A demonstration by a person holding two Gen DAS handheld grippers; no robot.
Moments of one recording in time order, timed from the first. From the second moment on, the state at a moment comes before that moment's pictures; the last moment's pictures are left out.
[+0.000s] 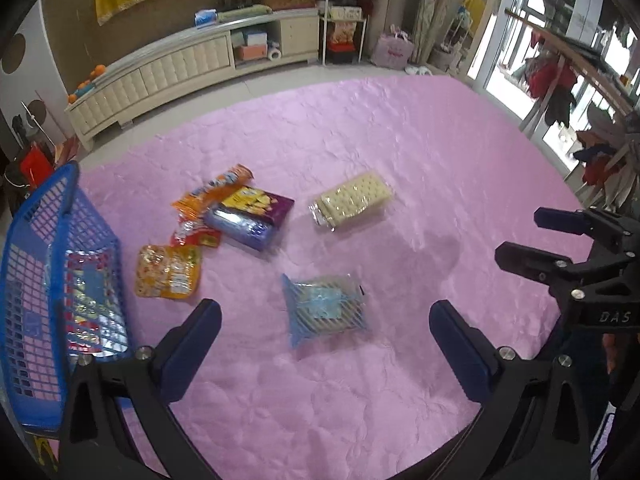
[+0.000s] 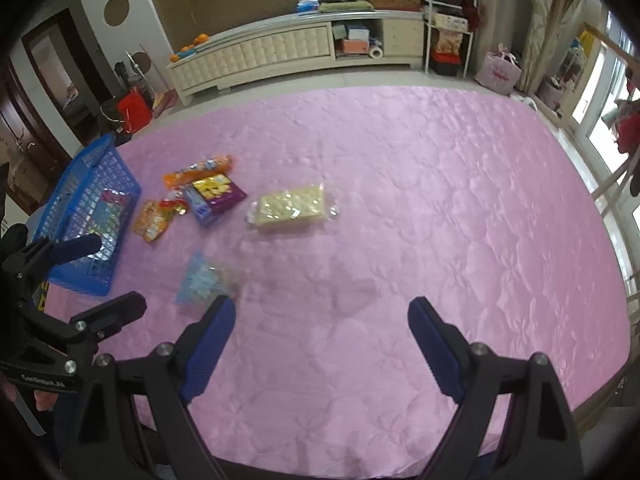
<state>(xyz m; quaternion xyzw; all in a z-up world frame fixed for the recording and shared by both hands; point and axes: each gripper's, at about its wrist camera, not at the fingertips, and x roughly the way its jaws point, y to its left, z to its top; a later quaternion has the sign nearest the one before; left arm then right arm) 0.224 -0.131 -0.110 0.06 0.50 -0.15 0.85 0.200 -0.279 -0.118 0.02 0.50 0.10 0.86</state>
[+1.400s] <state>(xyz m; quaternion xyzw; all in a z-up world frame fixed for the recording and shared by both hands) 0.276 -0.156 -0.219 0.09 0.60 -0.14 0.78 0.237 -0.300 -0.171 0.03 0.54 0.10 0.84</state>
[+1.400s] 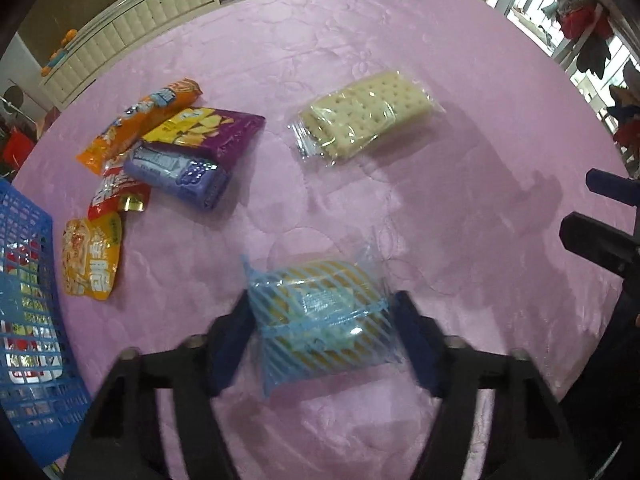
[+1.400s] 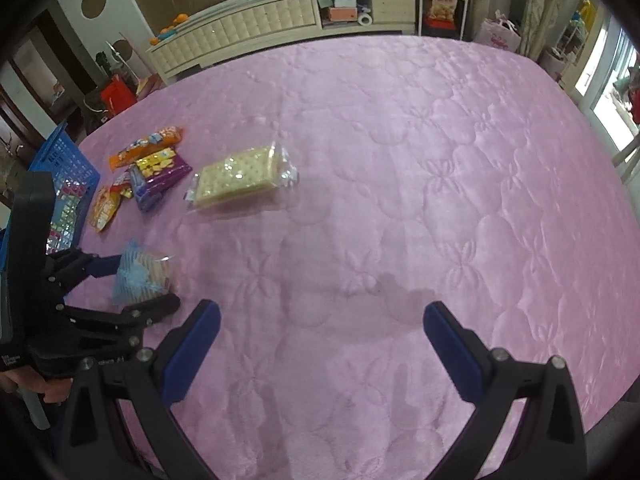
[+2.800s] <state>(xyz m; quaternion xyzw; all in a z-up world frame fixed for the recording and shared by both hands) 0.295 -0.088 -0.185 -0.01 0.56 -0.12 0.82 0.343 -0.180 -0.201 -0.33 0.50 0.38 0.70</state>
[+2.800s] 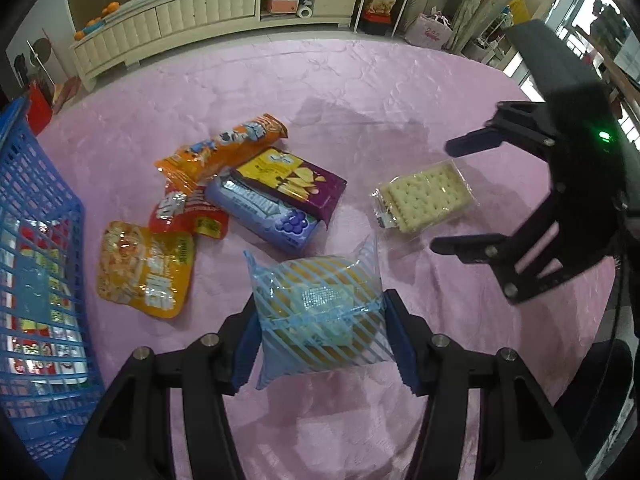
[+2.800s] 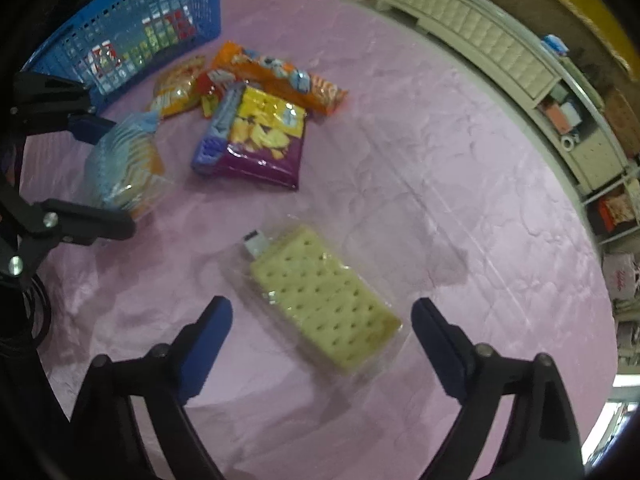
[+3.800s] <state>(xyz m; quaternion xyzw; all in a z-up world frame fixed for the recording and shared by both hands) 0.233 -0.051 -0.092 0.01 0.48 -0.12 0.87 0.266 -0.197 -0.111 -0.19 0.47 0.33 0.80</state>
